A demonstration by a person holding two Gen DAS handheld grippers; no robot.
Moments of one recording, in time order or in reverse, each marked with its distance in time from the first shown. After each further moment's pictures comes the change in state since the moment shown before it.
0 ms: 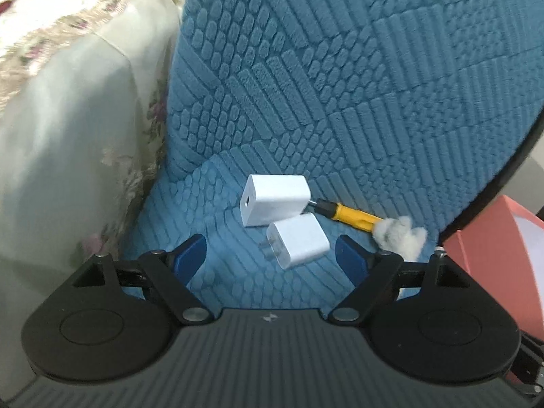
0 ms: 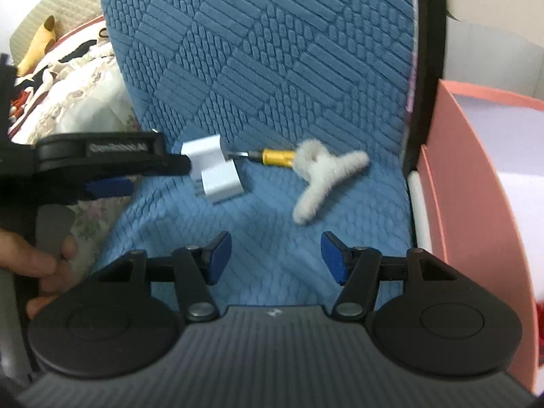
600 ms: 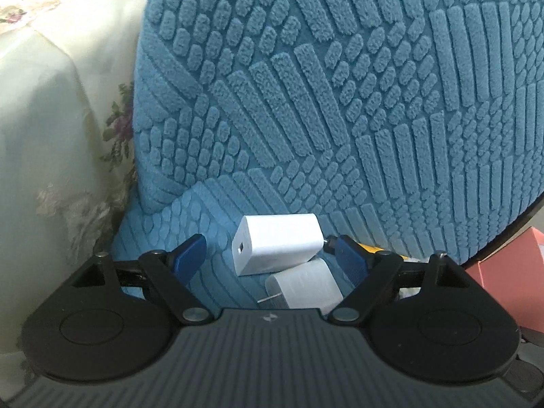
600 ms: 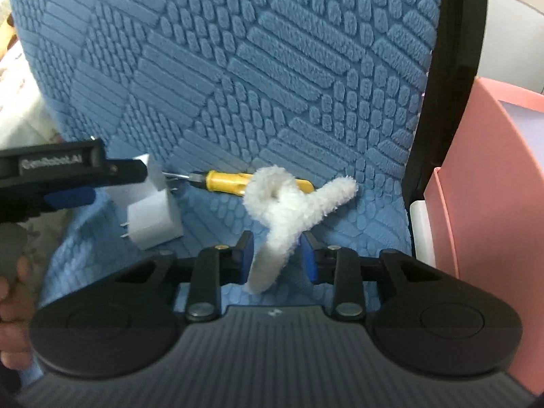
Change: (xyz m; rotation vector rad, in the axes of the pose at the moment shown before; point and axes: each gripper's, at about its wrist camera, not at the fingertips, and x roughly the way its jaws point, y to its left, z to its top) left arm 0.055 -0.001 0.028 -0.011 0.010 -0.010; right arm 0.088 -0.032 0.036 0.029 0.088 -0.082
